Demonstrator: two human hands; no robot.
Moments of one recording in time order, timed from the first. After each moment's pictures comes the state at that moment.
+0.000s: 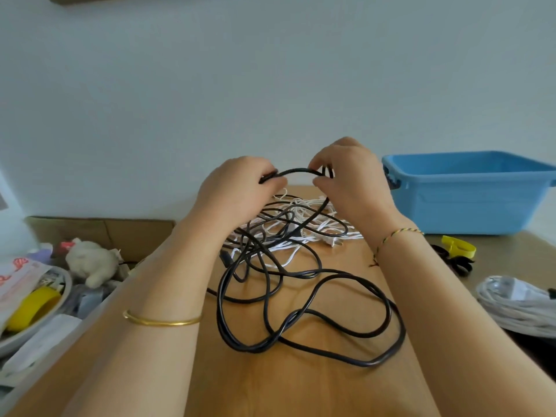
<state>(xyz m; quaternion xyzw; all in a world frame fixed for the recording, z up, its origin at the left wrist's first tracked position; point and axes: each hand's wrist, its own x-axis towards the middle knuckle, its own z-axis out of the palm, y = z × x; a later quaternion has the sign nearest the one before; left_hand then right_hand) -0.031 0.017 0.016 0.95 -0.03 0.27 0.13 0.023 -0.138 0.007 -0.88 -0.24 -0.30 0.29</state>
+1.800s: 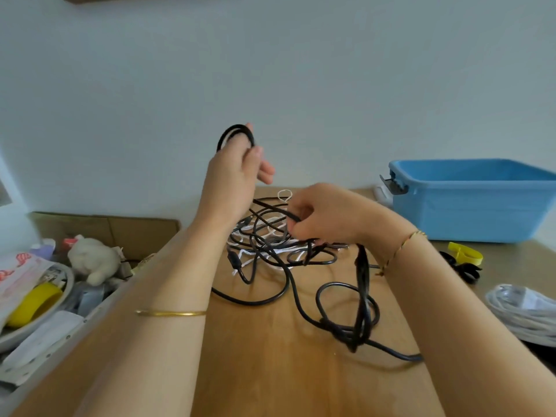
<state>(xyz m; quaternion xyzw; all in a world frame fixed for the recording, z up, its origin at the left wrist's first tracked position) -0.018 0.034 0.006 0.82 -0.06 0.41 0.39 -0.003 -0.121 0.007 -0.89 -0.37 0.02 0.26</state>
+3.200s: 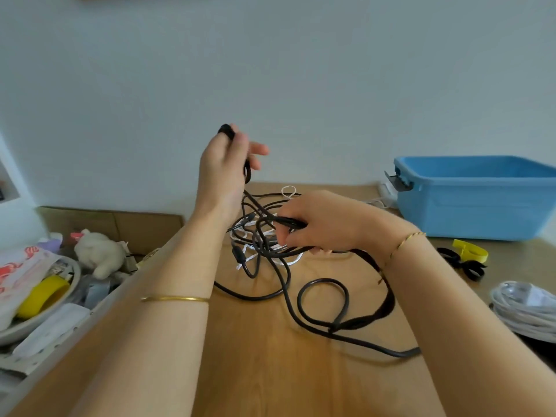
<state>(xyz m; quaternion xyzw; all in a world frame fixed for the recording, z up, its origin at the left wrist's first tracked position) -0.014 0.042 0.003 0.65 -0.06 0.38 0.65 -0.012 -0.115 0.007 -0.88 -0.45 0.00 0.16</state>
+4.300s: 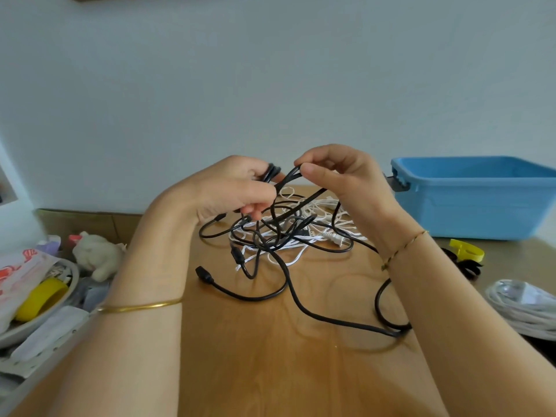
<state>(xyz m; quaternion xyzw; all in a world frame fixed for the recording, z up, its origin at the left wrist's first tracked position) -0.055 0.043 0.032 0.91 -0.07 0.06 0.42 0.015 -0.128 -0.002 -0.65 -0.37 -0.09 0.66</state>
